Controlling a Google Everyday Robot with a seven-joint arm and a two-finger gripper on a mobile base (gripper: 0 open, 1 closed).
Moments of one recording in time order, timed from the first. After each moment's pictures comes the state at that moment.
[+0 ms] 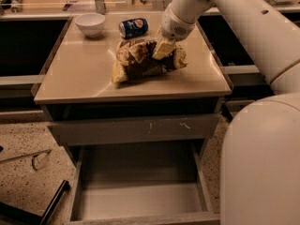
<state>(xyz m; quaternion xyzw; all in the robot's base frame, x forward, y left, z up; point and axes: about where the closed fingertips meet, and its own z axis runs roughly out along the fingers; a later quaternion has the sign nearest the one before) 0.699 -0.038 0.882 -0.71 0.66 0.08 0.24</state>
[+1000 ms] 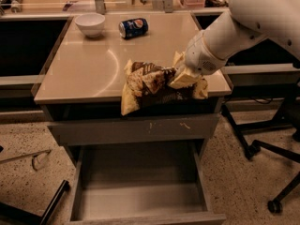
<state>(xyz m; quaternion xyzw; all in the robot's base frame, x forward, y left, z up) 0.571 -0.076 0.873 -0.67 0.68 0.11 0.29</state>
